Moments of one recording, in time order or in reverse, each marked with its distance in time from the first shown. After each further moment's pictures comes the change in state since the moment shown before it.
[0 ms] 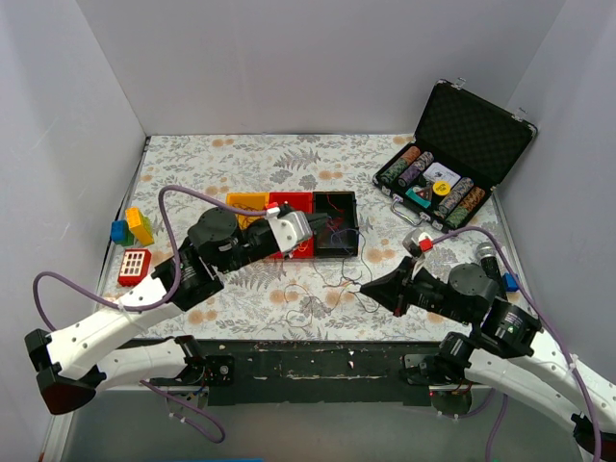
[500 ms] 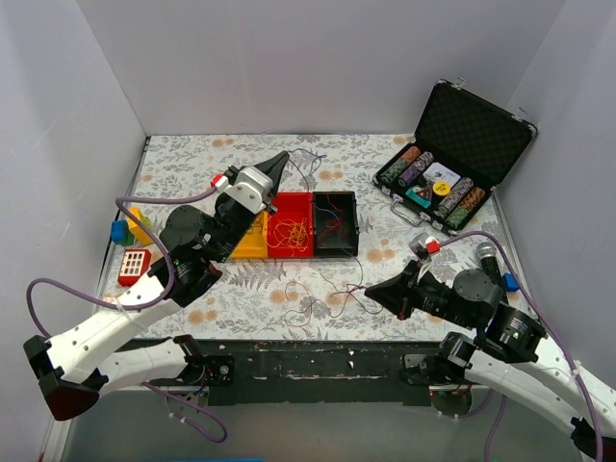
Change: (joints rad) left arm 0.072 -0.006 0.001 0.395 -0.381 -0.012; right arm 0.000 -0.066 -0.024 -0.050 0.041 0.061
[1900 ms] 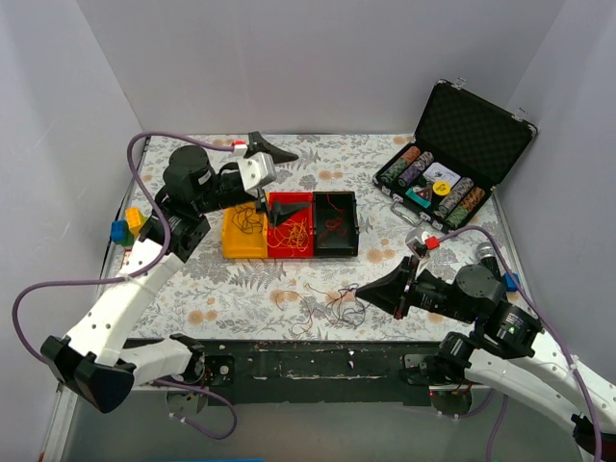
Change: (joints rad) left arm 0.412 0.191 0.220 -0.423 0.900 -0.057; right arm 0.000 0.039 0.014 0.117 -0.127 0.038
